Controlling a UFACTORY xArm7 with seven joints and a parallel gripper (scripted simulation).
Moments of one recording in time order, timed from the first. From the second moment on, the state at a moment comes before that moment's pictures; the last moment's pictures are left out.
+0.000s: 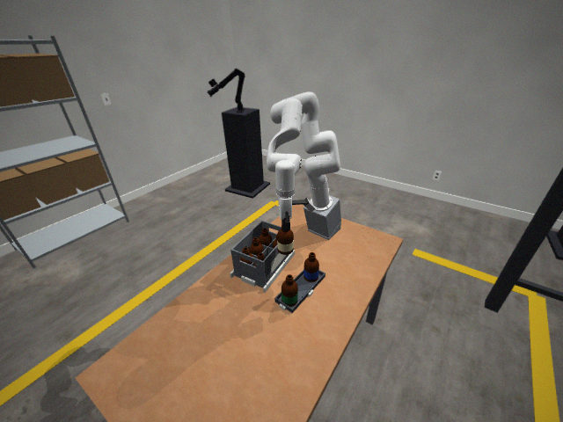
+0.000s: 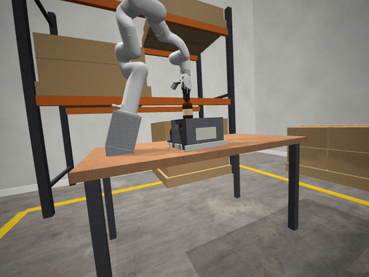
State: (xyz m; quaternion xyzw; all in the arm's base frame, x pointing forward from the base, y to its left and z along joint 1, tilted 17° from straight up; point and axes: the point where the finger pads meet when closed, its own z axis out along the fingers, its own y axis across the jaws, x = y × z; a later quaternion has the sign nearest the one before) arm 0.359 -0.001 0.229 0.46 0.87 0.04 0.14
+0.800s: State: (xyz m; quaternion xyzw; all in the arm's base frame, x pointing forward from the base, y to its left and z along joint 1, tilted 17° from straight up) arm 0.346 -0.048 0.228 0.46 0.87 0.04 0.14
